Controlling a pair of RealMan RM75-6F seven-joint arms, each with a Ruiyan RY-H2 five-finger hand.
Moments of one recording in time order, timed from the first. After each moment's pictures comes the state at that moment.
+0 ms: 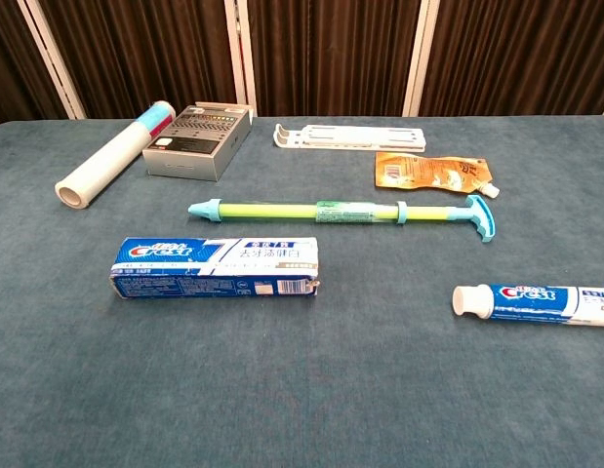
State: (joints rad) left arm -0.14 -1.13 -0.09 -1.65 1.42 1.45 0.25; right arm 0.14 -1.08 0.06 -1.54 -1.51 1.42 -0.05
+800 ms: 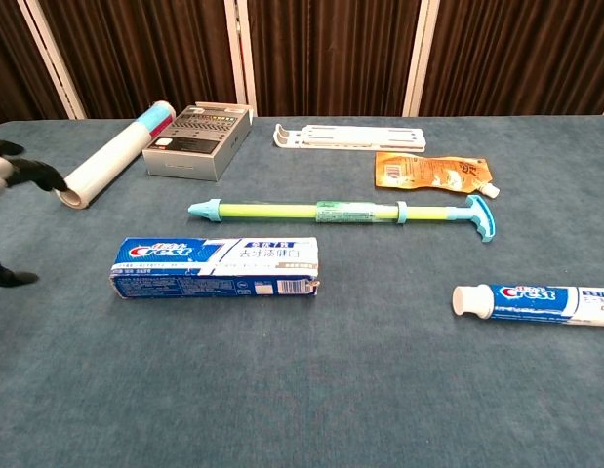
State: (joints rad) left arm -0.32 -1.62 -0.15 -1.66 1.25 1.40 0.82; right arm 0.11 -1.07 0.04 -1.55 -1.54 1.45 -0.06
